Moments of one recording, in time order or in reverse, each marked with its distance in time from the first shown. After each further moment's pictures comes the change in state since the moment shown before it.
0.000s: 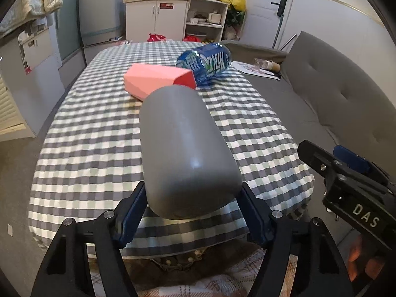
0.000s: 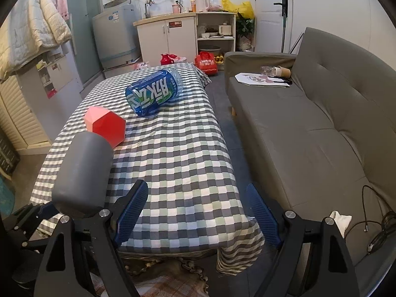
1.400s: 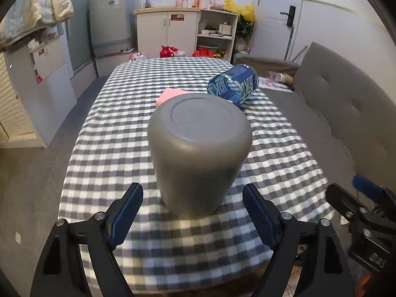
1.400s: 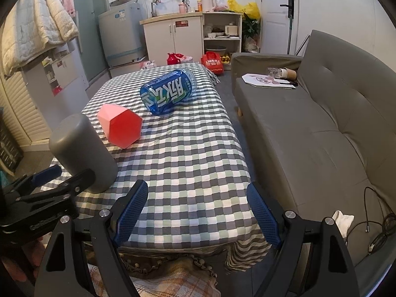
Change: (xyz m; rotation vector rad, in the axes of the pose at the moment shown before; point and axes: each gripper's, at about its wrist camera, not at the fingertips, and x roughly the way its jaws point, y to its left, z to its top) left arm 0.010 0.037 0.028 0.010 -0.060 0.073; right arm -0.006 0.020 0.000 -0.019 0.014 0.024
